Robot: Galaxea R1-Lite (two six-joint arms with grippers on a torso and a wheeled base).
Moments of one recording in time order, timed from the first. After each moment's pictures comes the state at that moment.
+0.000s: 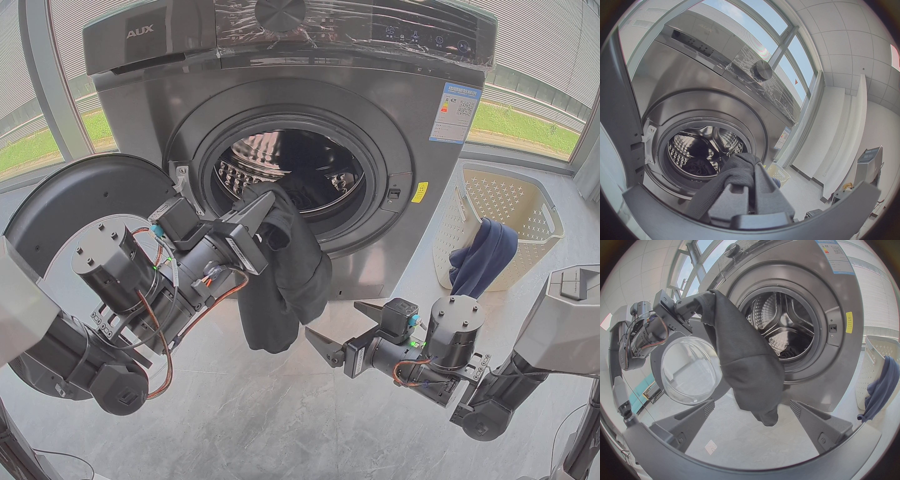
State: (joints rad) left arm -0.60 1.86 -0.68 -1.55 -0.05 -0.28; right arm 0.74 2.08 -0.57 -1.42 -0.05 0.11
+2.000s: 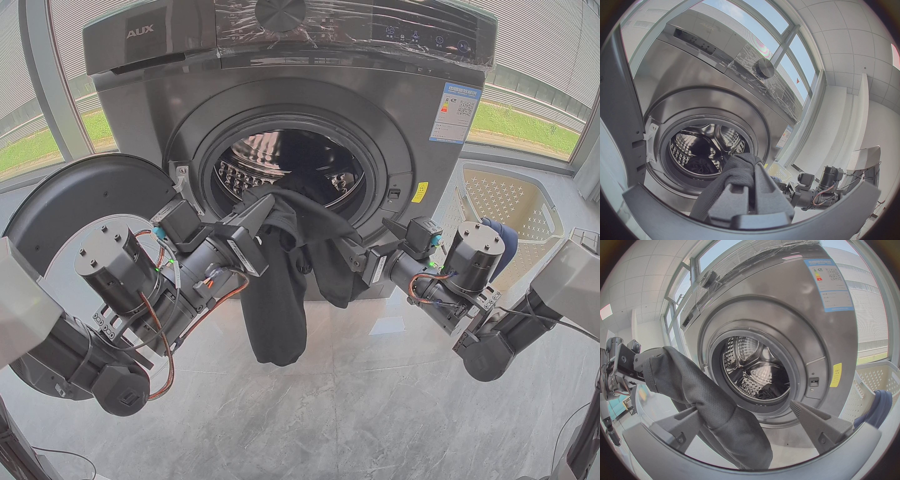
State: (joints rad) left arm -0.60 1.86 -0.67 -1.54 -0.03 -0.28; right arm 0.58 2.06 -0.85 -1.37 -0.06 0.05
